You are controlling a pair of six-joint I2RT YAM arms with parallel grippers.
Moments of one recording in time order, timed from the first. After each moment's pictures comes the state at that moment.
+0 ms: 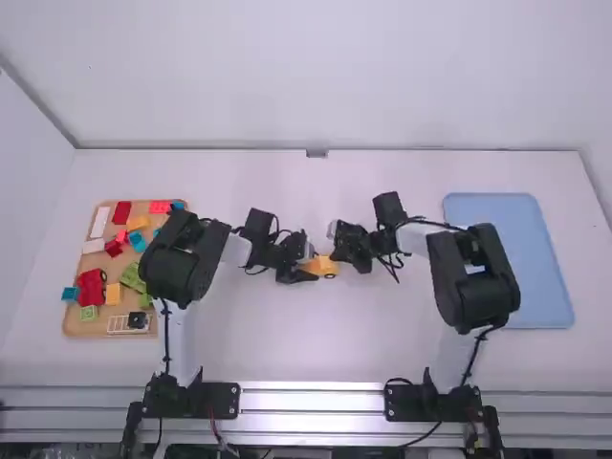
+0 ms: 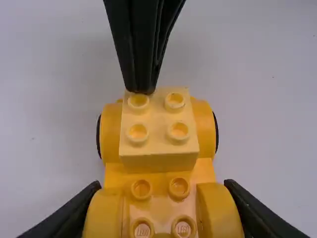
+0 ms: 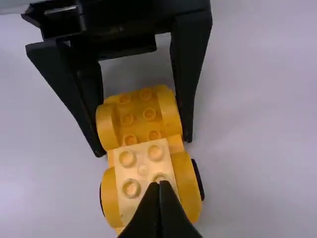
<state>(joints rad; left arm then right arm) -0.27 2.13 0.92 0.18 0.99 0.98 0.26 1.96 1.00 -0.33 -0.79 -1.05</state>
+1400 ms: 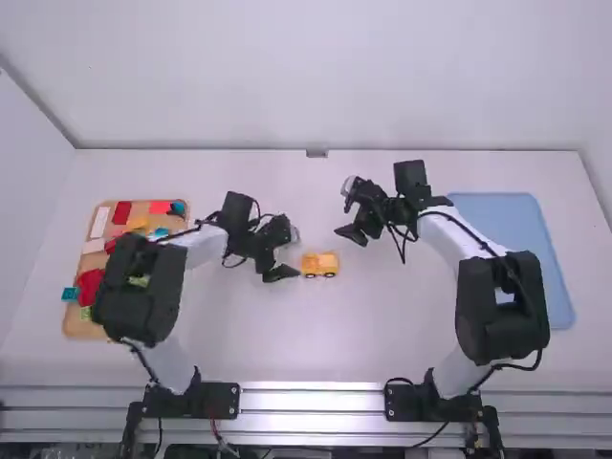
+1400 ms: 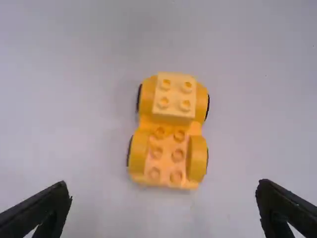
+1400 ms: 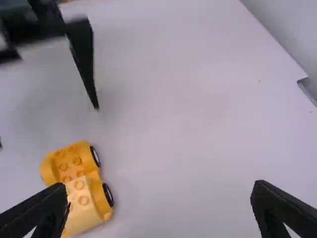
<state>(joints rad) -0.17 1.76 0.93 -0.32 0.78 0.96 0.19 1.75 1.11 -0.31 -0.74 -0.84</state>
